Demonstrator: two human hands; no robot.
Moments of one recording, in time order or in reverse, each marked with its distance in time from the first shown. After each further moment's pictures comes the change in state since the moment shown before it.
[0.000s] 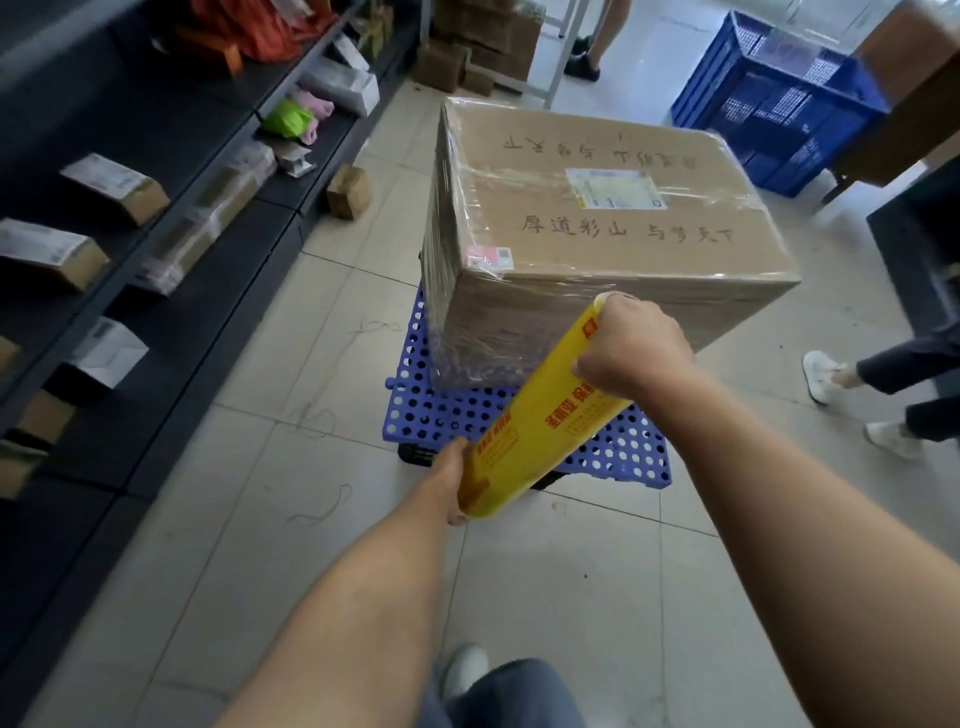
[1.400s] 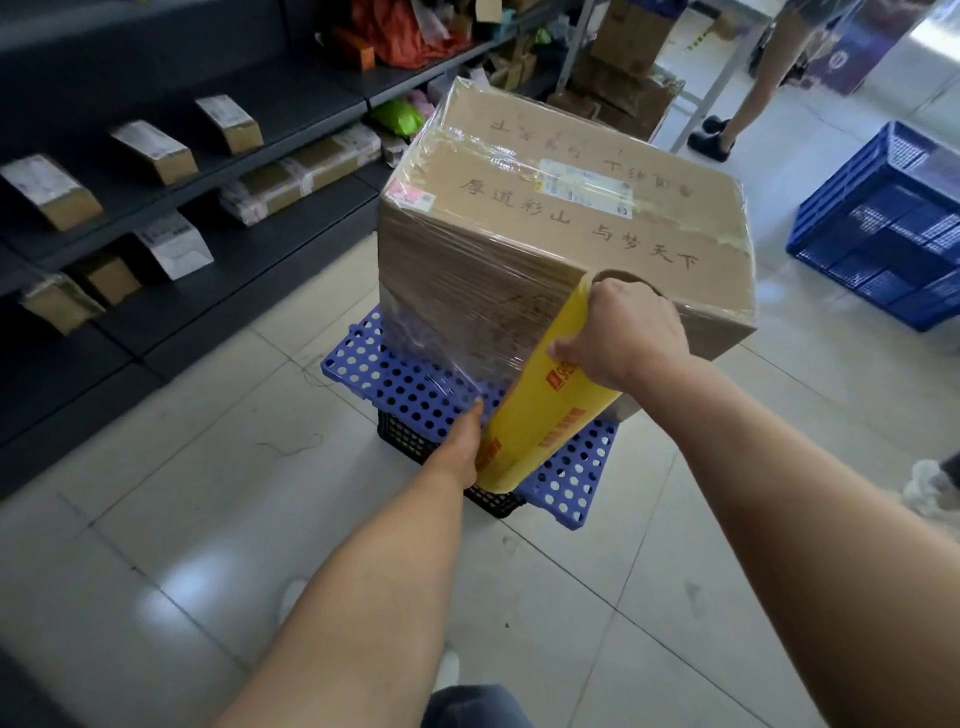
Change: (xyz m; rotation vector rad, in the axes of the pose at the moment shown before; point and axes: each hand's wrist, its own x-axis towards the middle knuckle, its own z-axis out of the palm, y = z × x) left_hand 0.019 -0.015 0.197 -0.345 0.099 0.346; right_hand 0.042 0.161 -0.016 -0.090 0.111 -0.525
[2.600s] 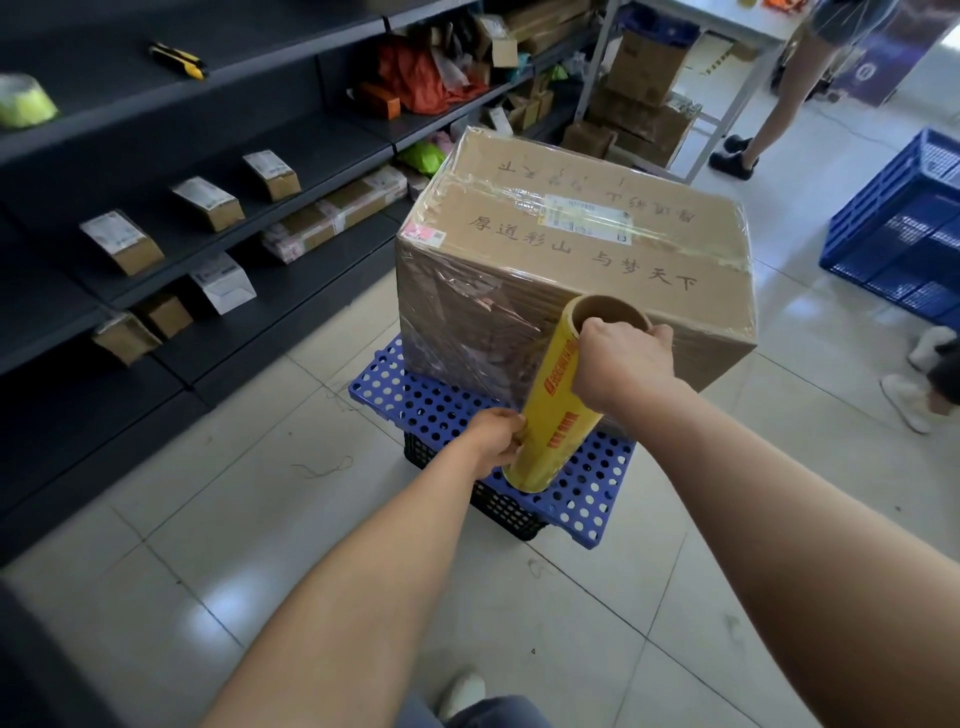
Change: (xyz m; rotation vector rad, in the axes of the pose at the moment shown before) left_hand -0.029 0.031 0.012 0.173 -0.052 0.130; right_hand 0.000 0.013 0.008 -0.122 -0.043 -0.057
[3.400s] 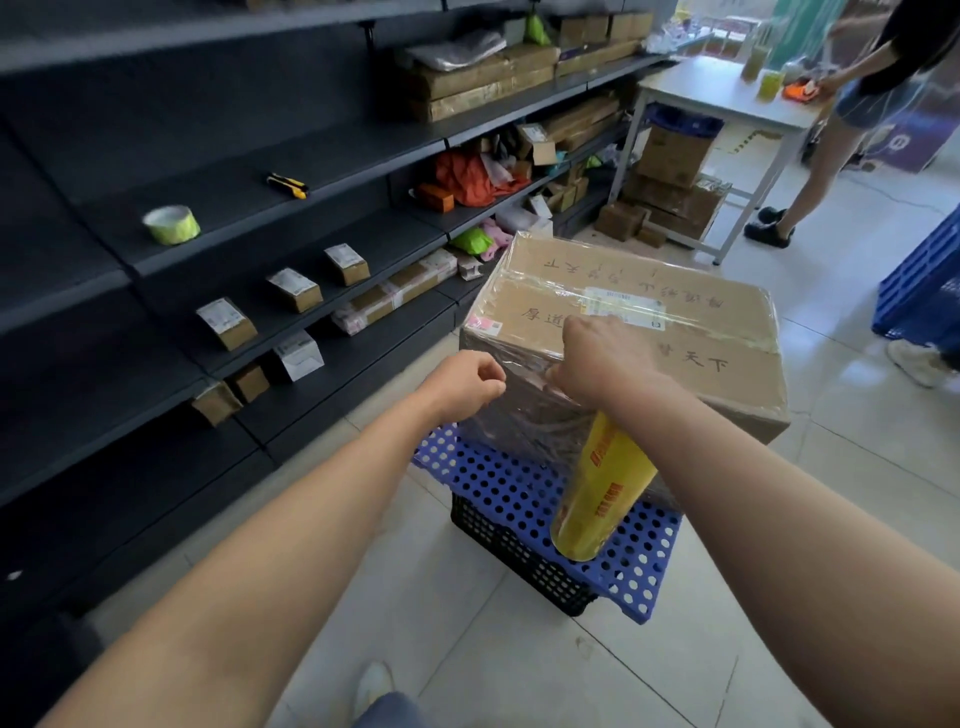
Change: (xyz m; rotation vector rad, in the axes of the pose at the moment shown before) left_hand -0.136 0.147 -0.086 0.913 0.260 0.573; right_hand 0.001 -0.062 -0.090 0.048 0.169 -0.149
